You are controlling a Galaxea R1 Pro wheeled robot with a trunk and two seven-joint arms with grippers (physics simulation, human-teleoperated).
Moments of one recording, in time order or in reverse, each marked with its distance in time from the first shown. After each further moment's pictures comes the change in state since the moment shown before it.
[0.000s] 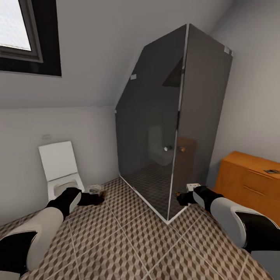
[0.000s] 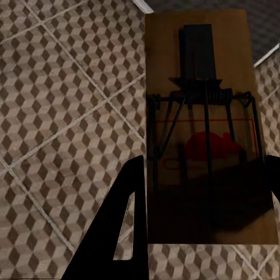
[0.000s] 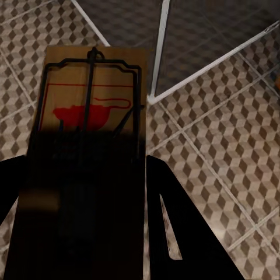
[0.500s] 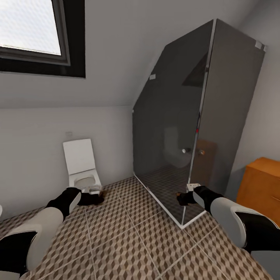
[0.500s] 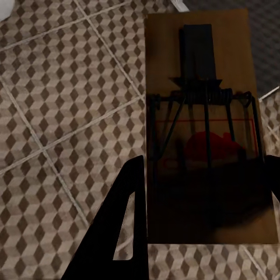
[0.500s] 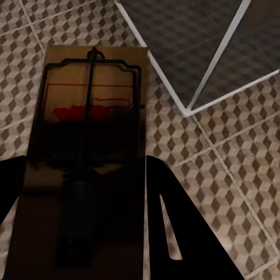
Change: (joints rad) left arm 0.000 0.001 0.000 0.000 0.000 0.000 0.000; right arm 0.000 0.001 0.000 0.000 0.000 0.000 -0.001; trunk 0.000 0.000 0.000
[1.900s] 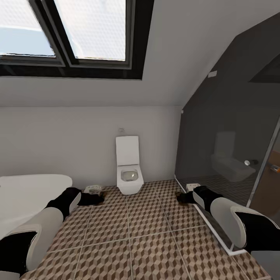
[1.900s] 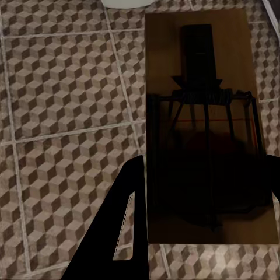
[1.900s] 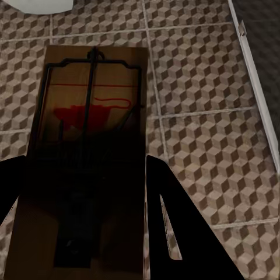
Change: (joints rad) left arm 0.000 0.000 -0.001 0.002 0.000 0.000 0.000; right arm 0.000 0.000 0.000 0.000 0.000 0.000 0.002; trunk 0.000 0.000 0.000
